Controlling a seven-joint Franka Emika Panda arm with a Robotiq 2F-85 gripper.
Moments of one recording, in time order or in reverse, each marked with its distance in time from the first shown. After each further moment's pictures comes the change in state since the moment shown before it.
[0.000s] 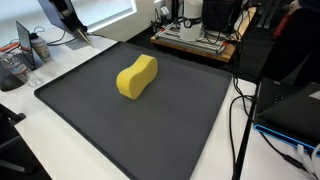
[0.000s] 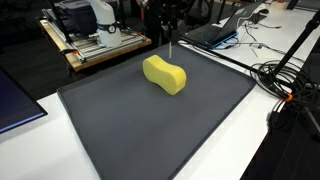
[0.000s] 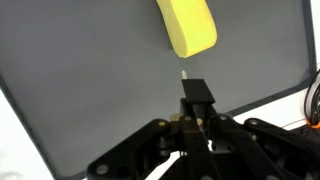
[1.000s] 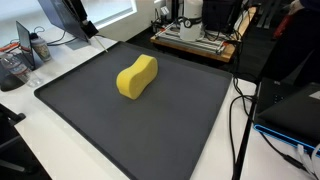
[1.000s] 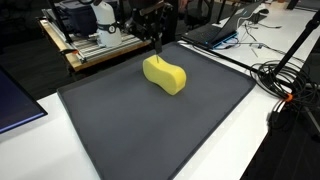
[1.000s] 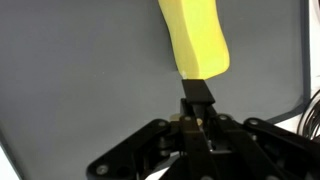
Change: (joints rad) arm -0.027 -0.143 -0.049 -0.339 0.094 0.146 -0.205
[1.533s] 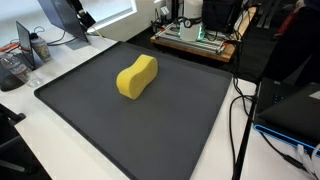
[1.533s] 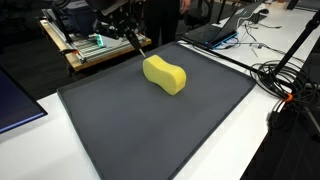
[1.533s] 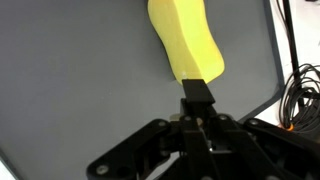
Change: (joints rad) arm -0.101 0.007 -0.077 0.028 0.172 -0.146 -0.065
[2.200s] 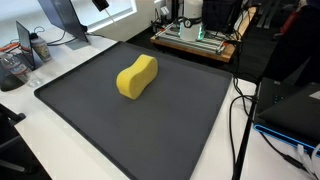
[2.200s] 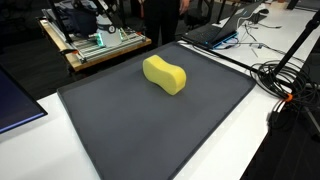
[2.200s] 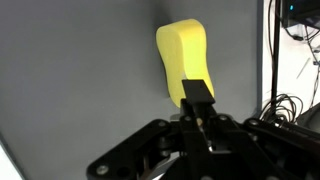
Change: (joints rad) arm 0.002 -0.324 -0.072 -0.376 -0.001 0.081 -0.271
